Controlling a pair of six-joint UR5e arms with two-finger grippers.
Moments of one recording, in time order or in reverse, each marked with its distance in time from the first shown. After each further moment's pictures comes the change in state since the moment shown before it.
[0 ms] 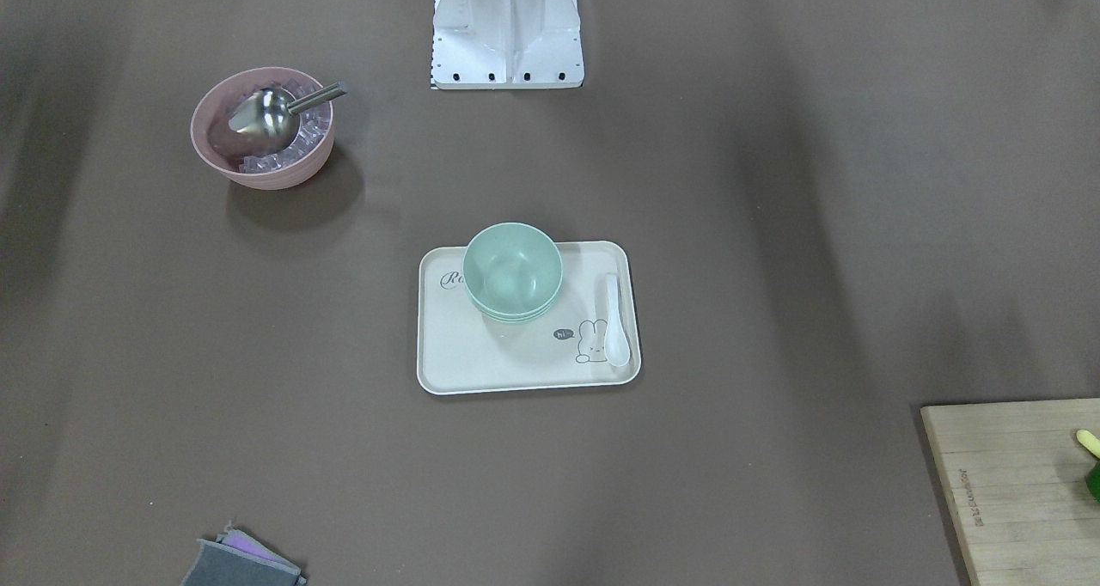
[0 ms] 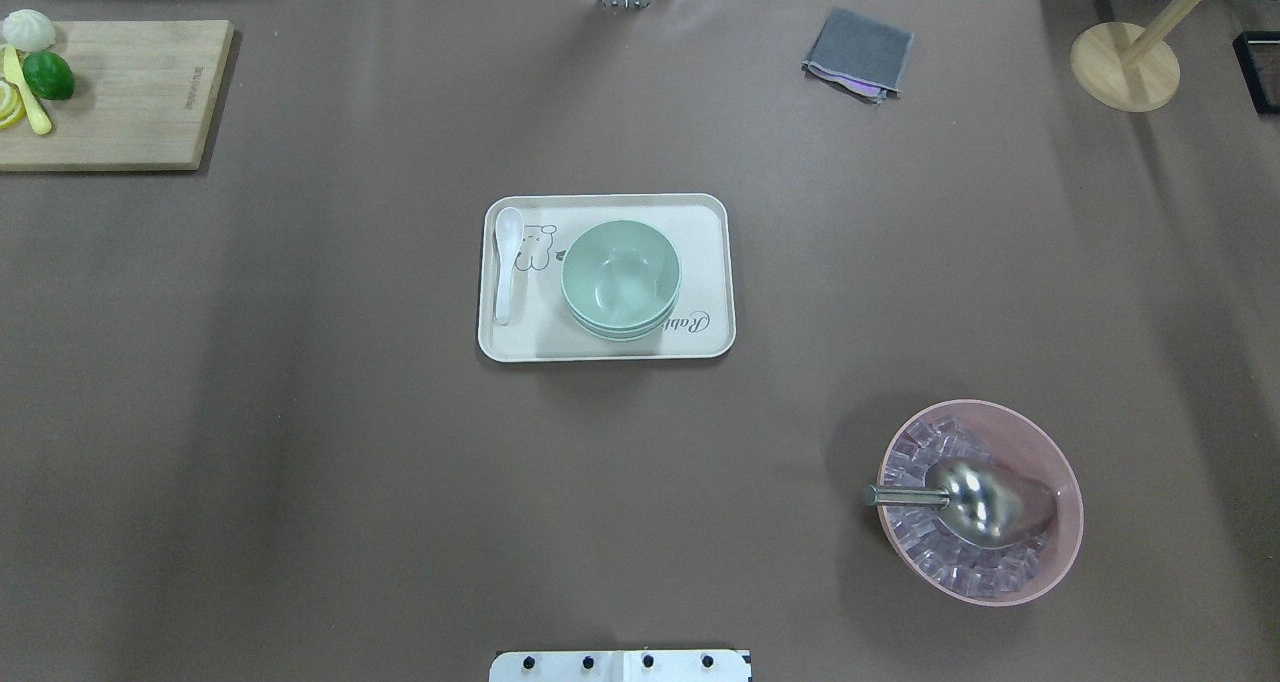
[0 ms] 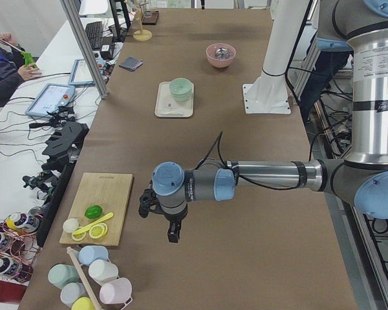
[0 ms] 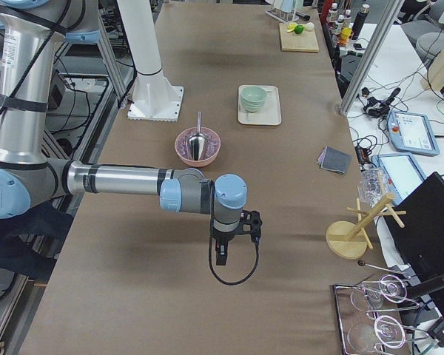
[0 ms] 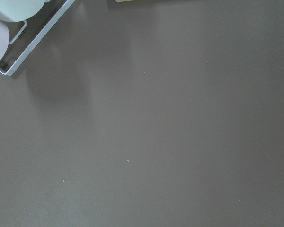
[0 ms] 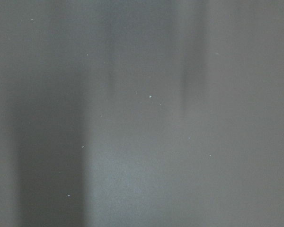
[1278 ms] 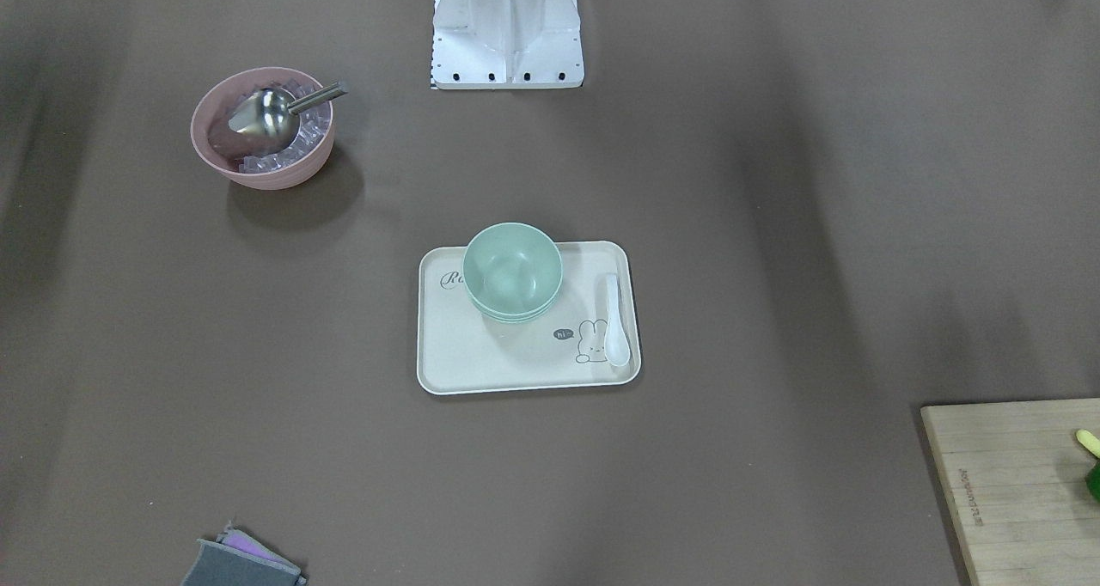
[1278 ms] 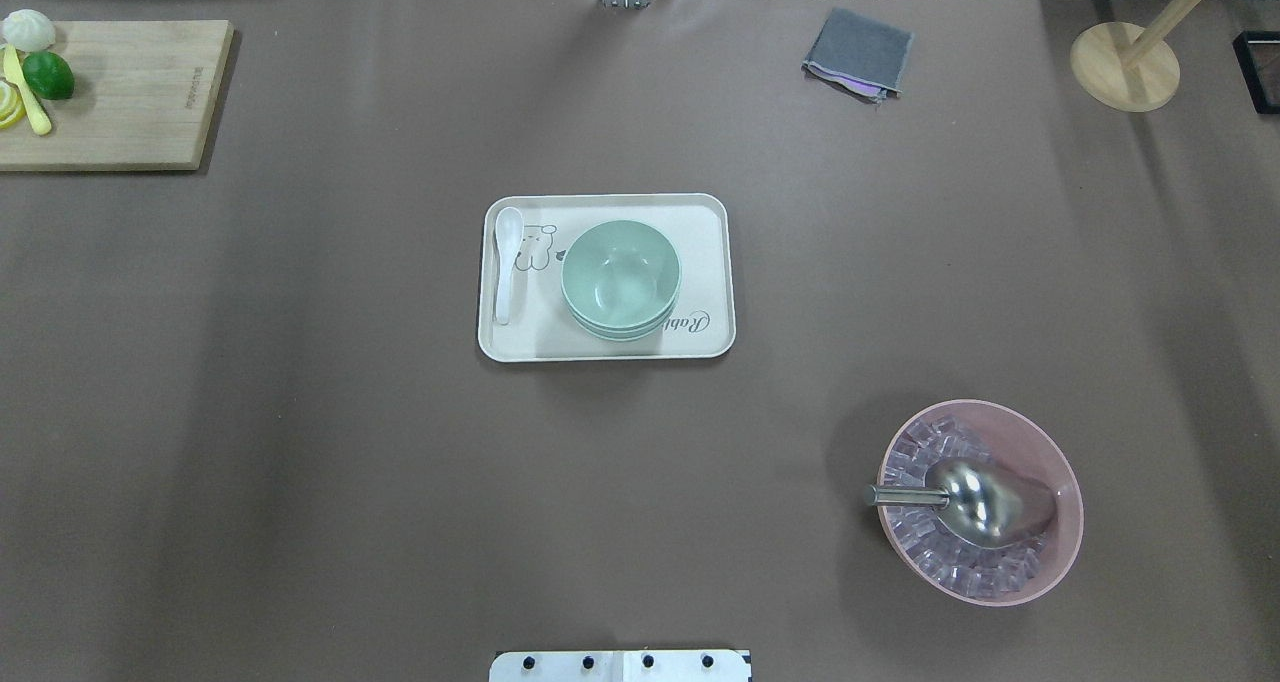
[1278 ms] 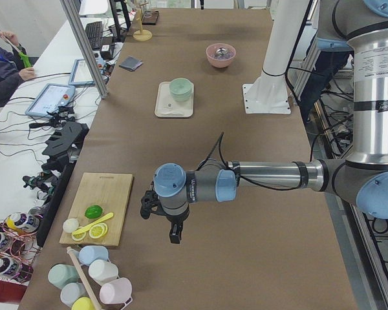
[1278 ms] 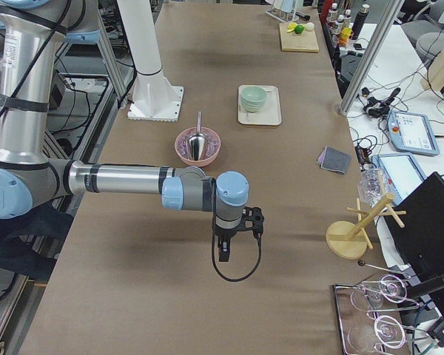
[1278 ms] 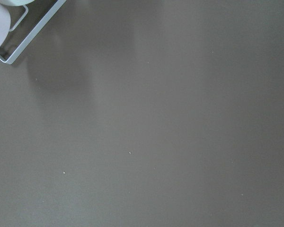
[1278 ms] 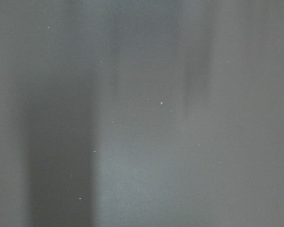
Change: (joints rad) left arm -0.001 0.002 -0.004 -0.001 -0.002 -0.002; right arm -0.002 0.008 0.006 0.002 0.014 -0.003
